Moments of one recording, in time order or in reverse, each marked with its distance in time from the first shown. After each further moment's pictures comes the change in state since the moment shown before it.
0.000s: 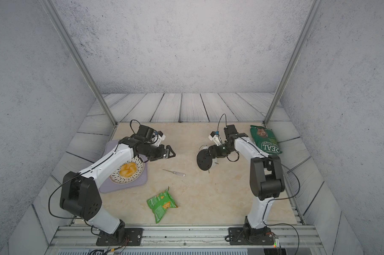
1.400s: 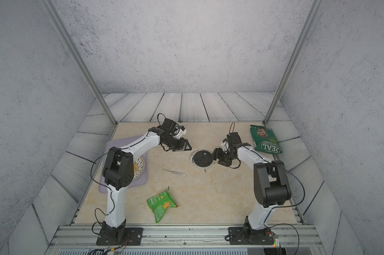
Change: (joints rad) left arm -0.094 0.564 0.520 0.054 0.097 0.067; right arm -0.017 -0.200 -0.361 0.328 0.254 0.624
